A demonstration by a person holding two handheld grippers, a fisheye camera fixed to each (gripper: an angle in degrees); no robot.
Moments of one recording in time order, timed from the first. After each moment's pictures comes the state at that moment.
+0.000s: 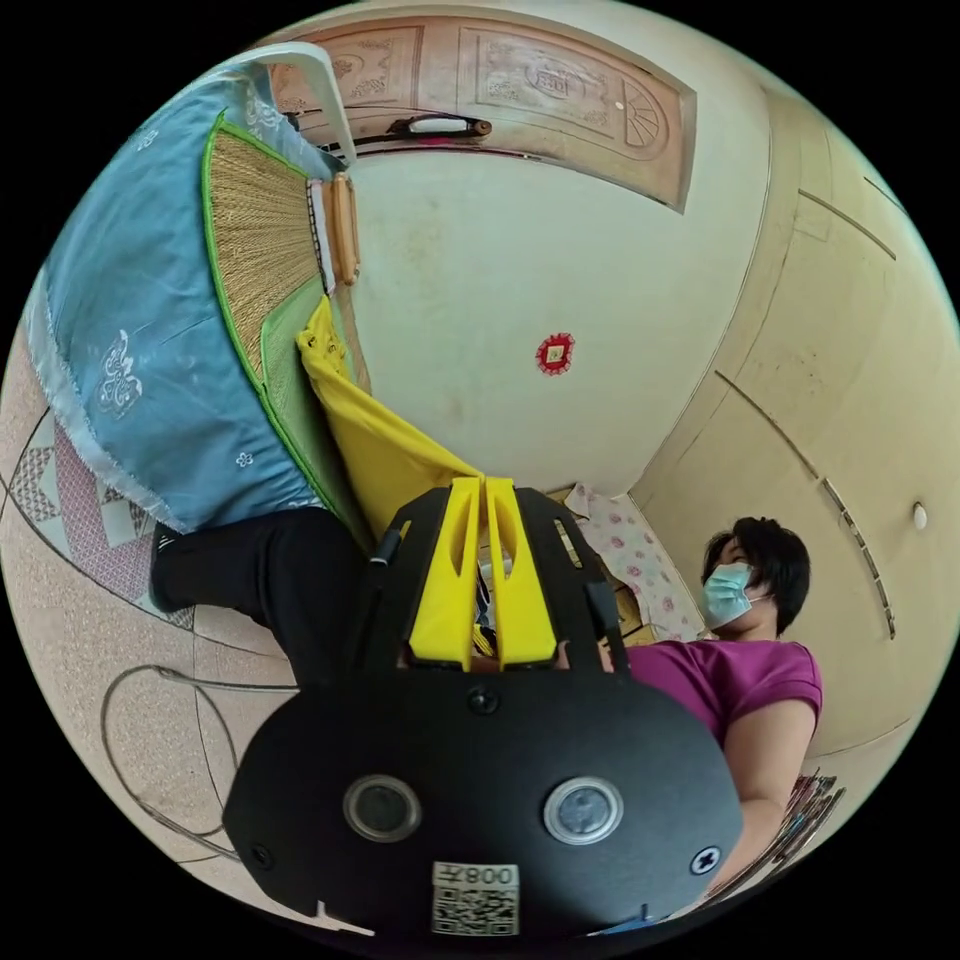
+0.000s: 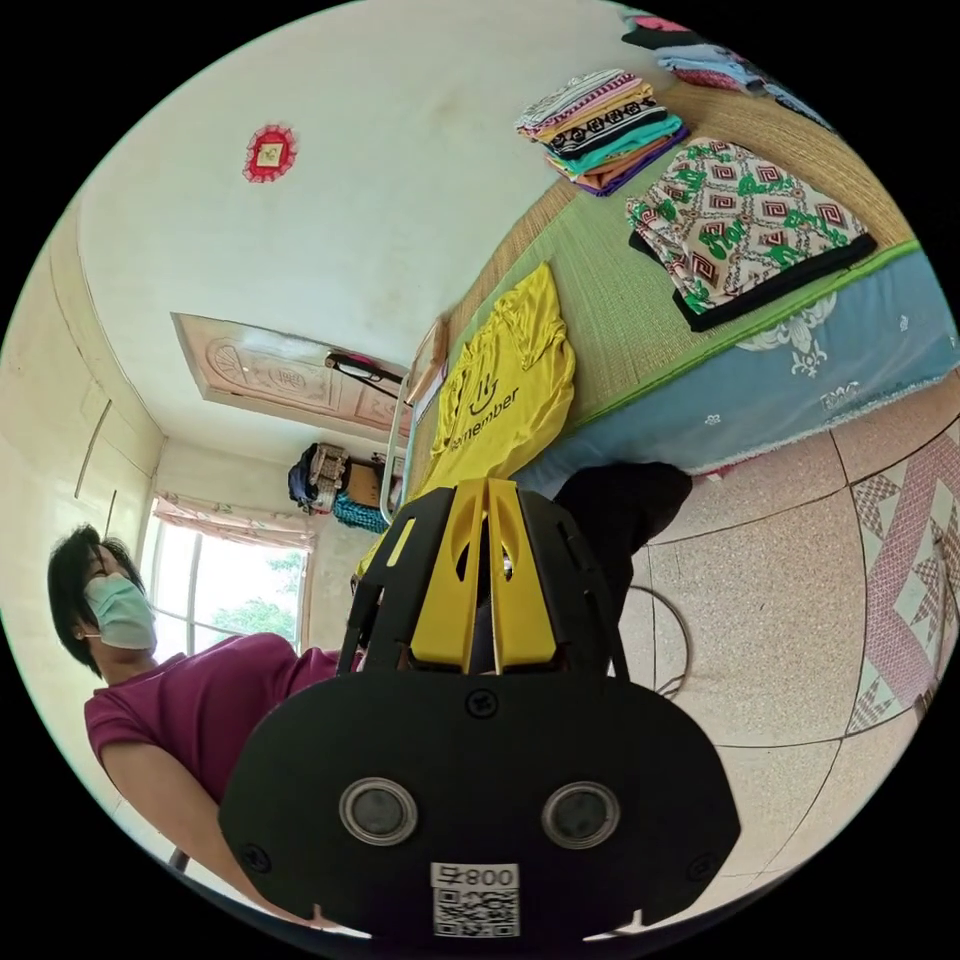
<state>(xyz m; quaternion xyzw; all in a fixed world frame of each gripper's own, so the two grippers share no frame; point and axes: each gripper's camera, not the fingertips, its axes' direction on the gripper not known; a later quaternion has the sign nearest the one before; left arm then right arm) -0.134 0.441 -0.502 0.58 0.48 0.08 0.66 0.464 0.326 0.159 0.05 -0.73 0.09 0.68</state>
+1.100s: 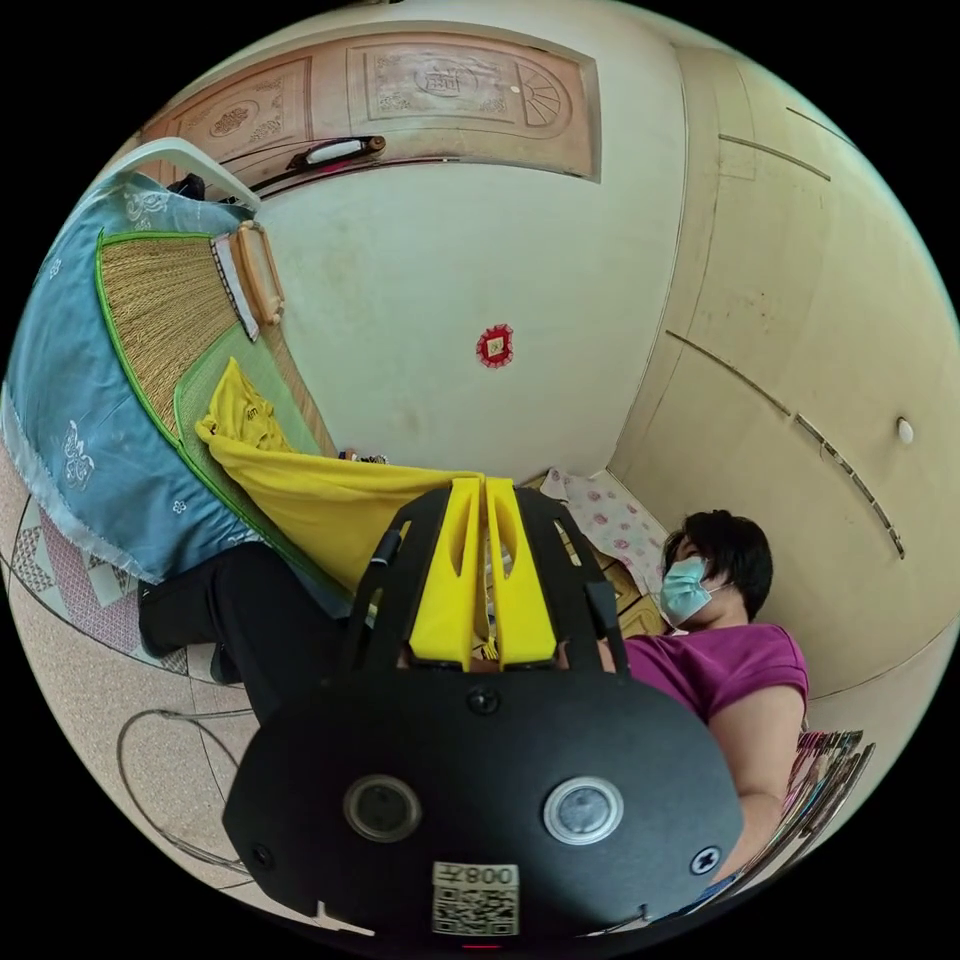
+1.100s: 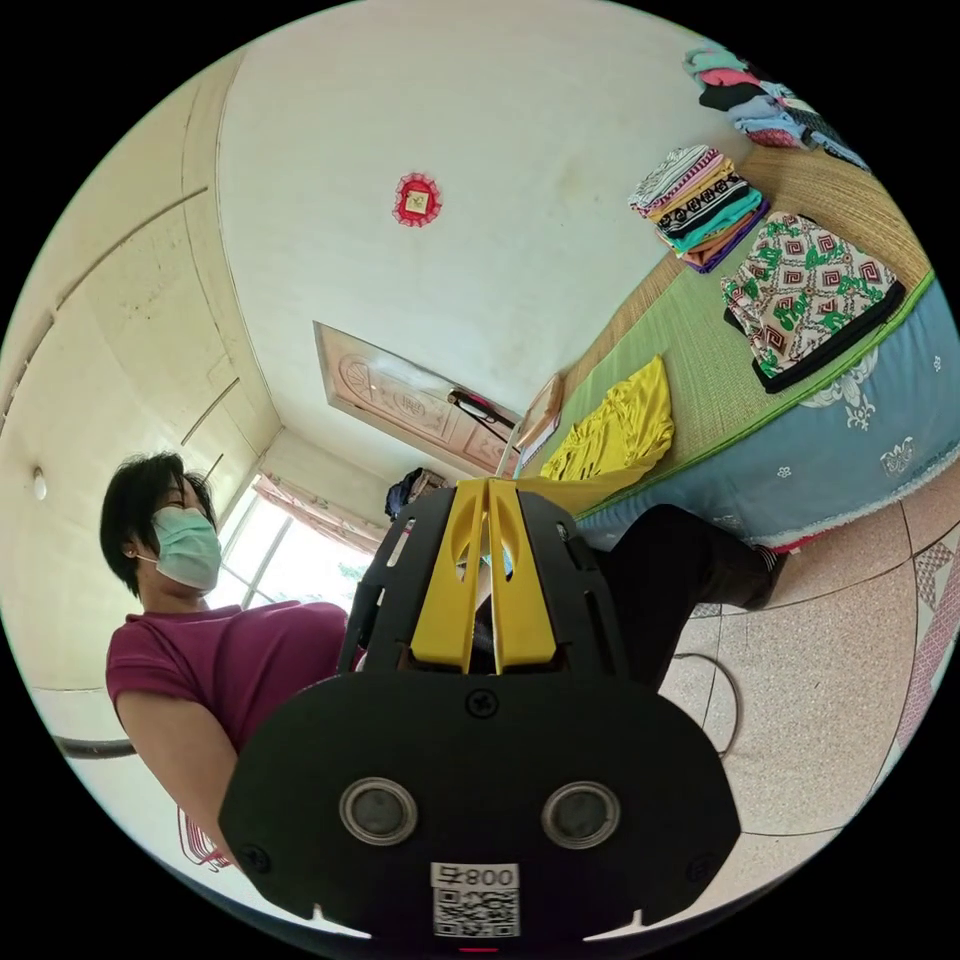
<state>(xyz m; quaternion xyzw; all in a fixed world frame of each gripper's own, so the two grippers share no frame) 0.014 0.495 -0.642 0.62 0.43 0.17 0.63 0.571 0.464 0.123 0.20 -0.80 0.08 0.55</state>
